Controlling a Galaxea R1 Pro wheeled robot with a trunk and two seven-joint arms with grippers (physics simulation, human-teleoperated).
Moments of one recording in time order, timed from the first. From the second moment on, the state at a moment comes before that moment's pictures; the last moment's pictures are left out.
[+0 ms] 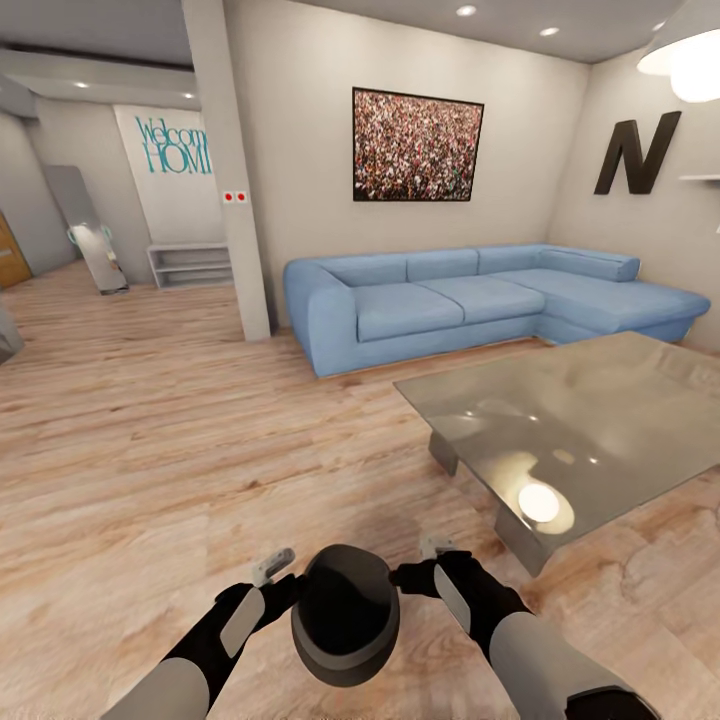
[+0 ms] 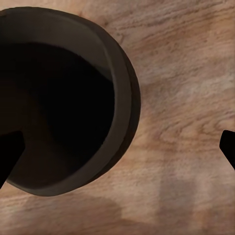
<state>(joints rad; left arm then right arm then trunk) -0.59 -0.10 0.02 -0.45 0.54 0.35 0.14 -0.72 0.13 0.11 -0.38 -0.15 0.48 0.03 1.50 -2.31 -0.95</state>
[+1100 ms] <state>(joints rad) -0.59 -0.10 0.02 -0.46 0.54 0.35 0.14 -0.72 0.13 0.11 -0.38 -0.15 0.48 0.03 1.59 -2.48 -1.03</state>
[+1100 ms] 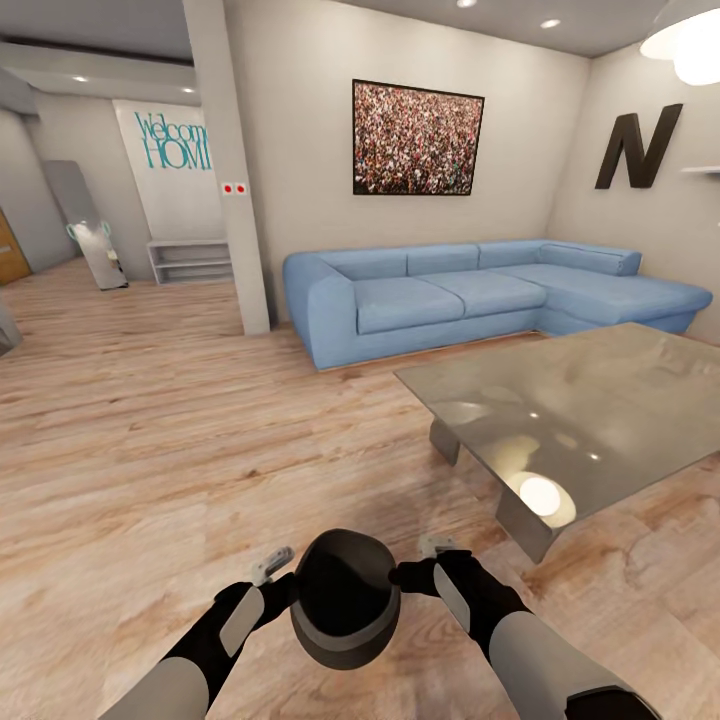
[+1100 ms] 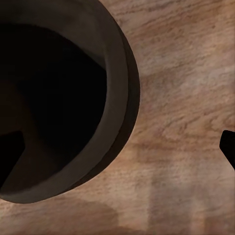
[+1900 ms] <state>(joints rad) -0.59 -0.10 0.02 -0.46 0.54 0.32 0.14 -0.72 0.14 0.12 -0.38 -0.15 0.48 0.04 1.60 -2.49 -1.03</state>
